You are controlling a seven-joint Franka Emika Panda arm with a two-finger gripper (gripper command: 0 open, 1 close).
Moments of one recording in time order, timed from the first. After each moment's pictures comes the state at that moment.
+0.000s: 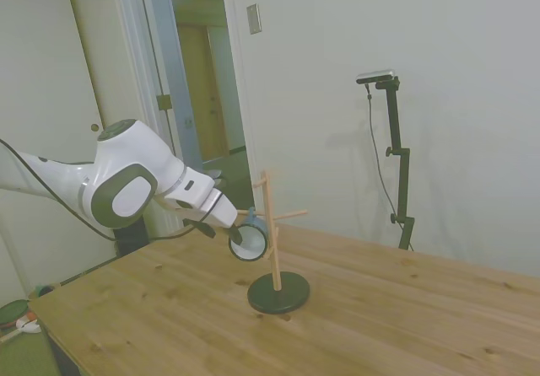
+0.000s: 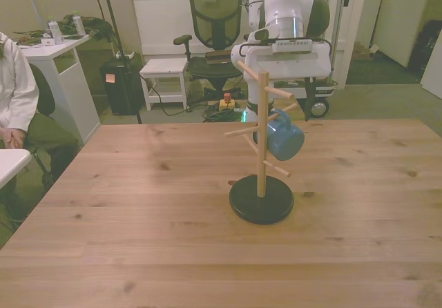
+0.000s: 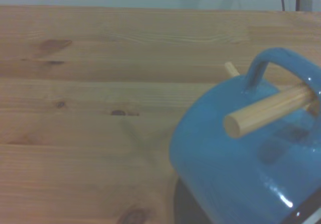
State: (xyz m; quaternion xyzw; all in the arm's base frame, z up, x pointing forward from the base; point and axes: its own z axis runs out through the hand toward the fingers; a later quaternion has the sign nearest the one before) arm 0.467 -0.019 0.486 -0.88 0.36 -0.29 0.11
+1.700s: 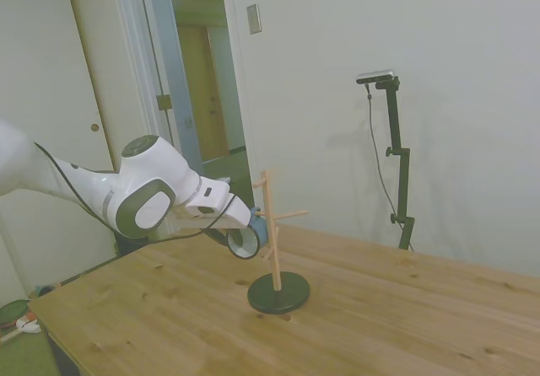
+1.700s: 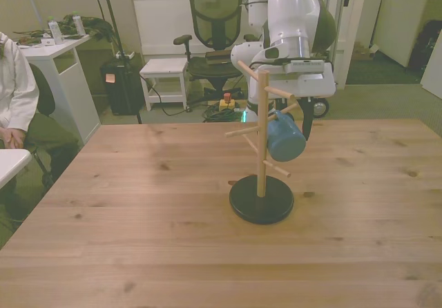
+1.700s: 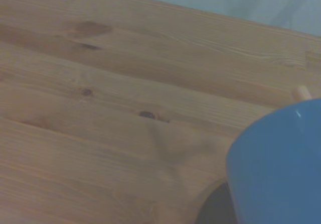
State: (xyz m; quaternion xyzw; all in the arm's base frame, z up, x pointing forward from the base) arm 0.493 -0.005 0.456 -0.92 0.26 -0.29 0.10
